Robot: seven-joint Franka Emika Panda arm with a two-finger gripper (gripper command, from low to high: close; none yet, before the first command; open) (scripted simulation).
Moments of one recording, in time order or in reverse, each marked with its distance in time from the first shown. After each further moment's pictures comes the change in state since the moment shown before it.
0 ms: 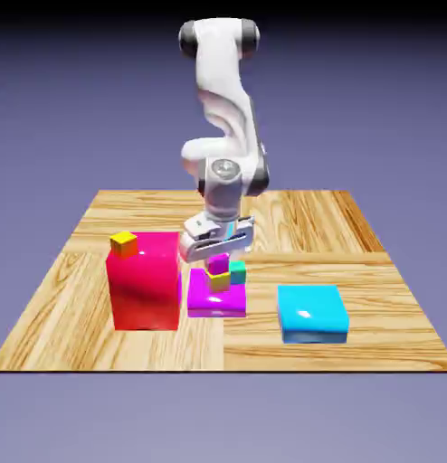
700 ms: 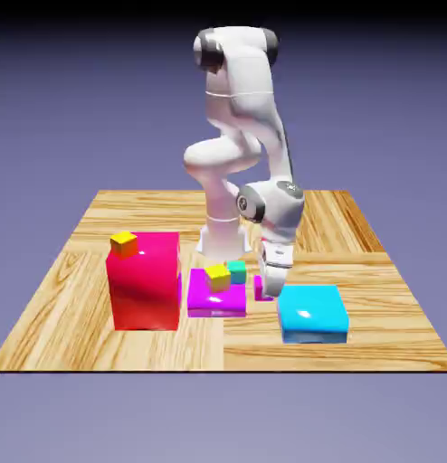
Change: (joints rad) arm 0.385 0.240 -0.113 0.109 -0.164 0.194 -0.418
